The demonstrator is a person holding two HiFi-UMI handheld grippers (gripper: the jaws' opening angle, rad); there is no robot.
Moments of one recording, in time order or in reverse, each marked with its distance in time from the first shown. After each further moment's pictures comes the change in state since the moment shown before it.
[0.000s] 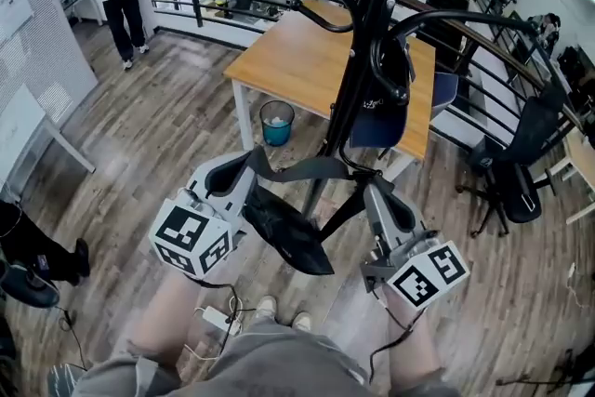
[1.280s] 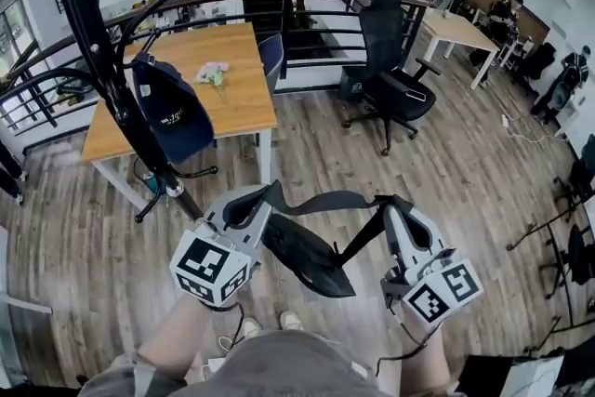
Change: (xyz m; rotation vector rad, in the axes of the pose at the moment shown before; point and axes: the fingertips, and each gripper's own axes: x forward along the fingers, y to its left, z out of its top) left arm 0.090 -0.315 -0.006 0.043 0.012 -0.721; right arm -0.322 -0.052 0.053 -0.154 -0.113 -0.727
